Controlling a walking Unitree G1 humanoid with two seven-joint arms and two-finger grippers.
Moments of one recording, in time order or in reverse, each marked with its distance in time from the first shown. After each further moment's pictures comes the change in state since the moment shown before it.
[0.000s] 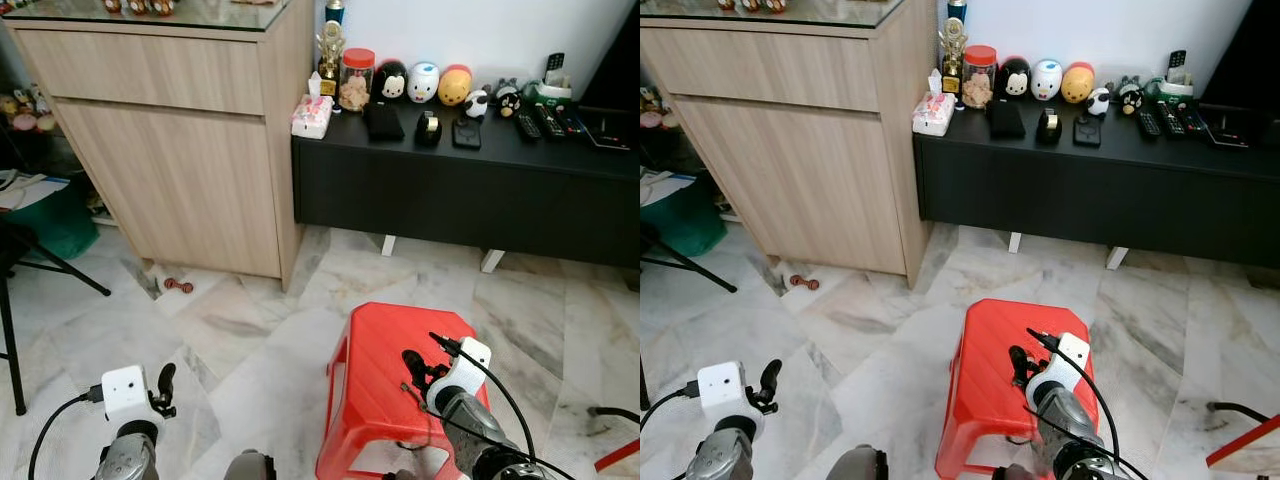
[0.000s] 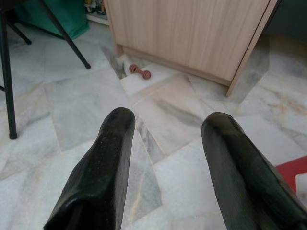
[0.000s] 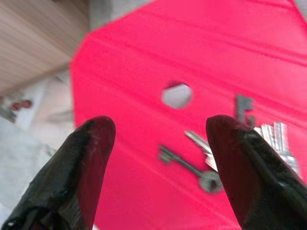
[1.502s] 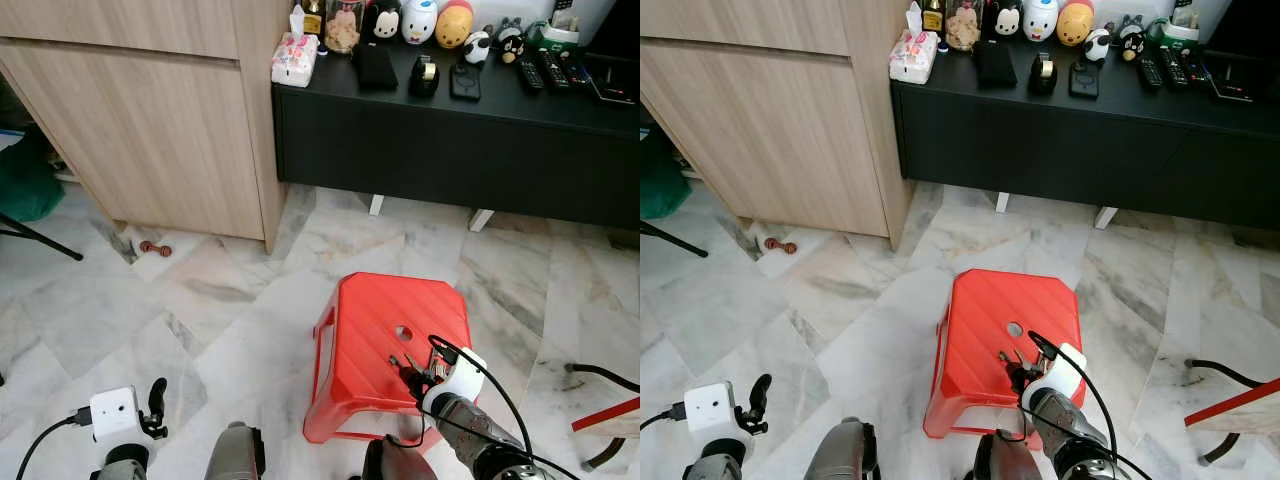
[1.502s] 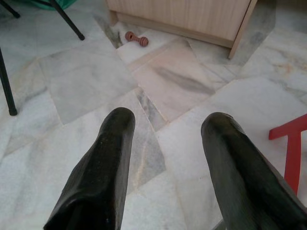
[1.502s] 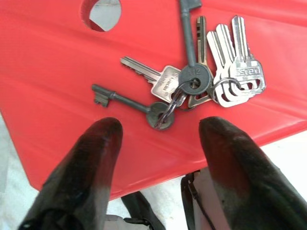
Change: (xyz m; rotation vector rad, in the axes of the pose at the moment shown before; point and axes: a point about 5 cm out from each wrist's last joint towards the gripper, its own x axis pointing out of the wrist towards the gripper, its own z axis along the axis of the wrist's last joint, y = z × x) left arm -0.024 0.005 -0.006 0.023 -0.026 0.010; right arm 0.001 0.007 -0.009 0.125 0.126 -0.062
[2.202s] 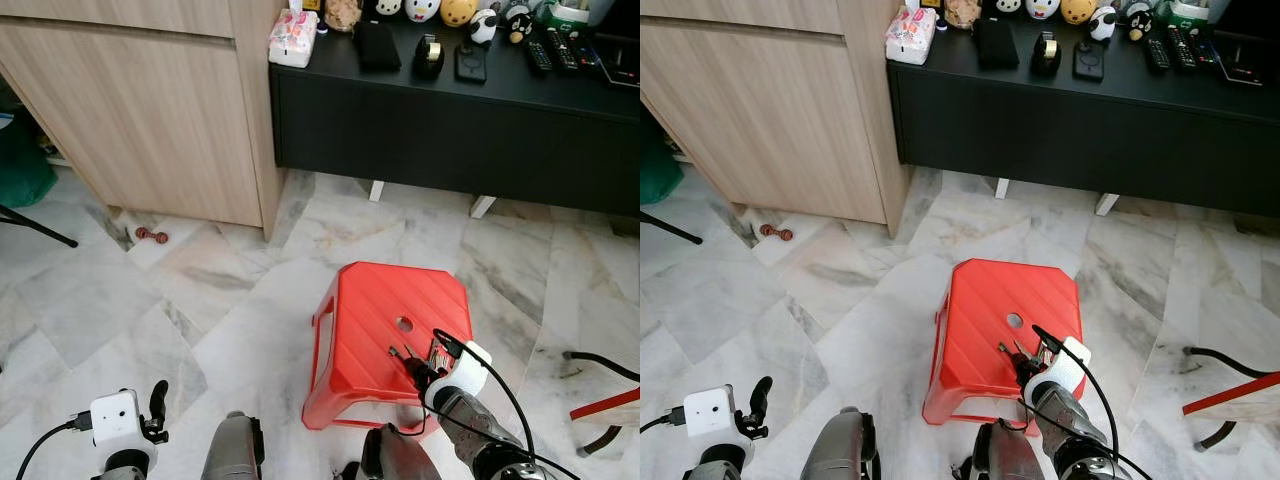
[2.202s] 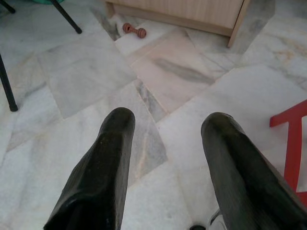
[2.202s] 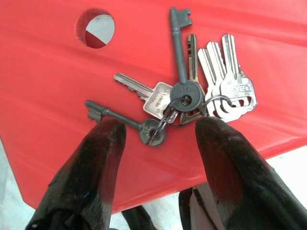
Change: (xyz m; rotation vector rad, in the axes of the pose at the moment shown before) left arm -0.010 0.002 -0.001 0.018 -0.001 -0.007; right arm 0.000 0.001 0.009 0.003 -0.075 0.045
